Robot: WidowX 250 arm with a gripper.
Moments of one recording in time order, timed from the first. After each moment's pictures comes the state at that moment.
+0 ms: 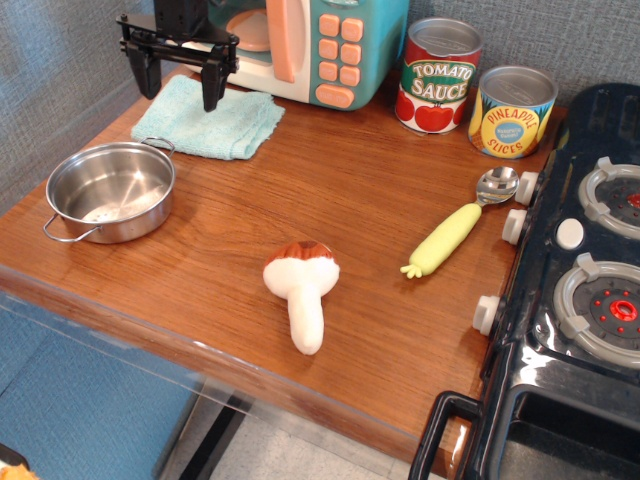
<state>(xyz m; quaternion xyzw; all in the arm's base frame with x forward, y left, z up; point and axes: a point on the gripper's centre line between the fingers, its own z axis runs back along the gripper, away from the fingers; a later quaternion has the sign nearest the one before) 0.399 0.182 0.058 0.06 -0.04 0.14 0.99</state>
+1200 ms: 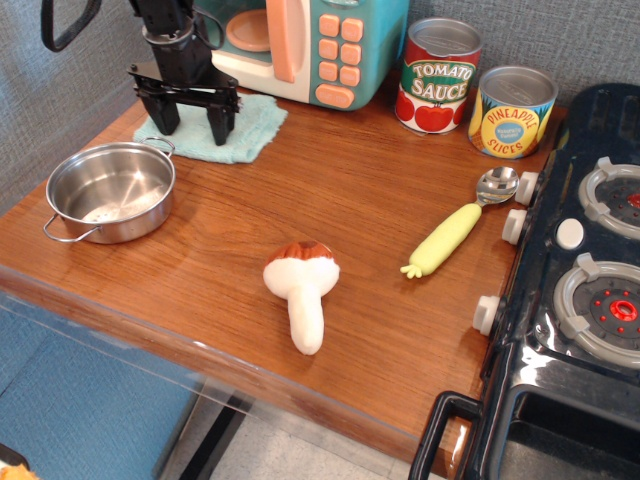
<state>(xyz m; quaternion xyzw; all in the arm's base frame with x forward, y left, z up) 0.404 0.148 0.014 -0.02 -0.09 0.06 0.99</state>
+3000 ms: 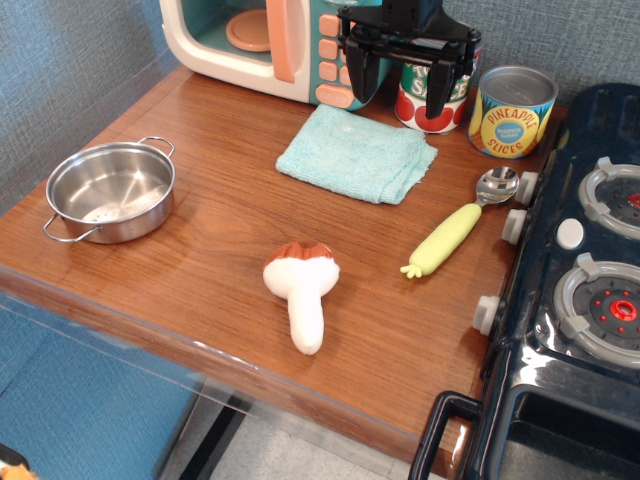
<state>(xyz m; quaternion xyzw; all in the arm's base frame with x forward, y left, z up) 0.424 -0.020 0.097 -0.01 -0.09 0.01 1.00</state>
